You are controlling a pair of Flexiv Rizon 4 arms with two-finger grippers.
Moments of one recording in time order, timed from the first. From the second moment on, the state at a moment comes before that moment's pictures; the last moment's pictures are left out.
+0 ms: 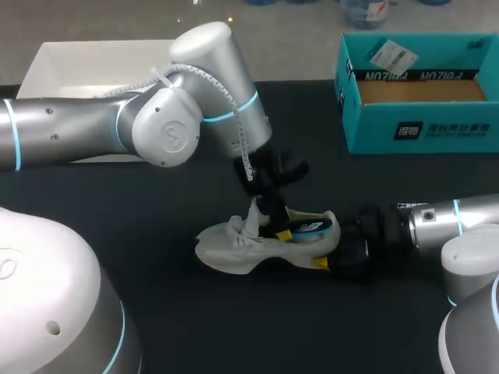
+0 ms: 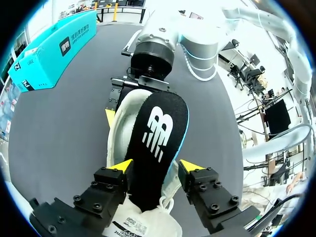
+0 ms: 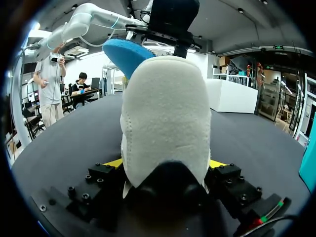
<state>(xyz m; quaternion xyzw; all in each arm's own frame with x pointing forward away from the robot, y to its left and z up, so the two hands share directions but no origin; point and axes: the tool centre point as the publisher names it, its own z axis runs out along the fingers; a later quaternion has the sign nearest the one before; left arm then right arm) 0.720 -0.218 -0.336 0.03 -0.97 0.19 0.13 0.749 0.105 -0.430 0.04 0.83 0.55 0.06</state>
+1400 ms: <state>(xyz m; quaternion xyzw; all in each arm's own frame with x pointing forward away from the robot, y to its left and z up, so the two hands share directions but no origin) 0.714 -0.245 -0.316 0.03 -0.96 0.25 0.11 0.749 0.105 -0.430 0.04 0.83 0.55 0.06</state>
